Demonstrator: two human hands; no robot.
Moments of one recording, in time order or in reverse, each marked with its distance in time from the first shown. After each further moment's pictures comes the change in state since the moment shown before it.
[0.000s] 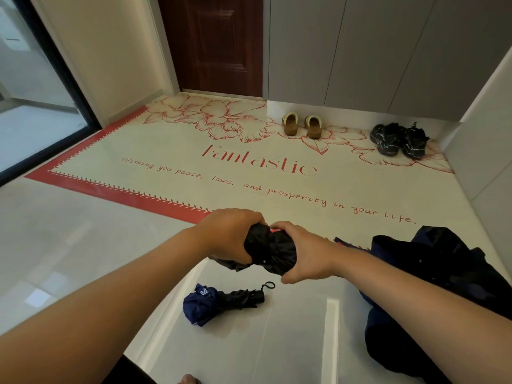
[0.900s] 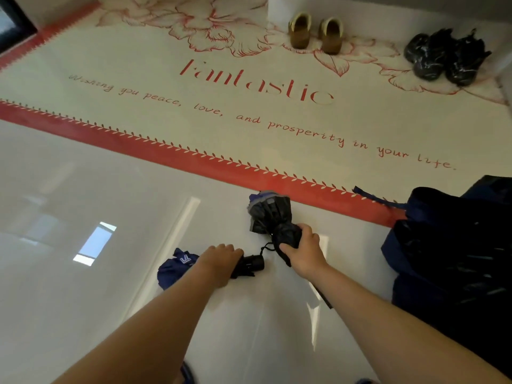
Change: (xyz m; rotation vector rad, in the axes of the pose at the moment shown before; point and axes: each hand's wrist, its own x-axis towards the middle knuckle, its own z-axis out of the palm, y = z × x) left_hand 0.043 -0.090 0.300 0.108 -0.549 -0.155; right_hand 0.138 0.164 0.195 0.419 0.285 0.557
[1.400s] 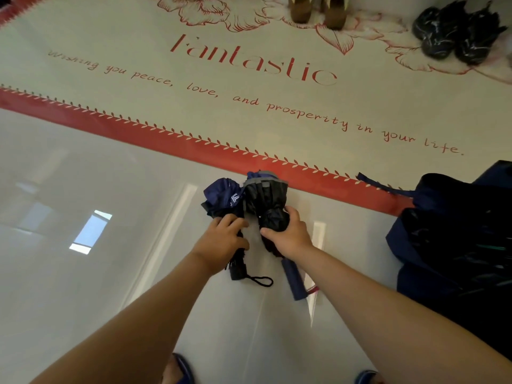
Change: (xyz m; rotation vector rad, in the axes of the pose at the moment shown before) left_hand 0.010 -0.013 0.004 0.058 0.474 0.216; right_hand 0.018 -0.019 0.029 0.124 -0.043 0.076
